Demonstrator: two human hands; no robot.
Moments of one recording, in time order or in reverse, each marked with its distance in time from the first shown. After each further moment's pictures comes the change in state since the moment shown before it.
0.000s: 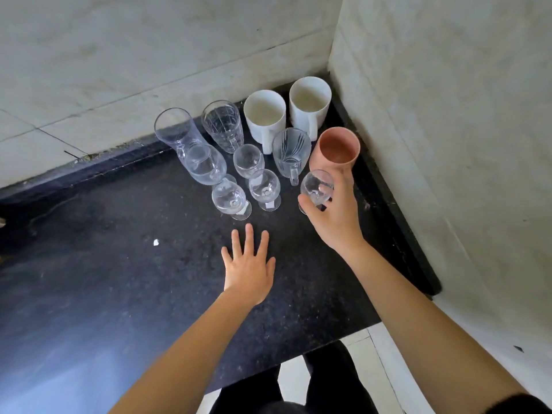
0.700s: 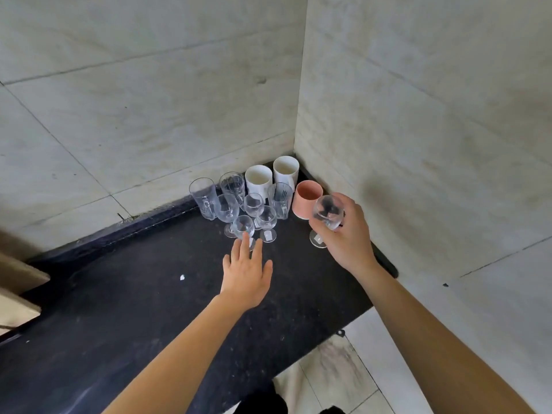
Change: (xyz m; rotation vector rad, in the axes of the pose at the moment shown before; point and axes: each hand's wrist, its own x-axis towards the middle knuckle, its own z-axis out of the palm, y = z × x) left_hand -0.110 -0.035 -0.106 -0.172 0.354 0.231; right_hand -0.109 -0.152 -0.079 -0.053 0.259 -0.032
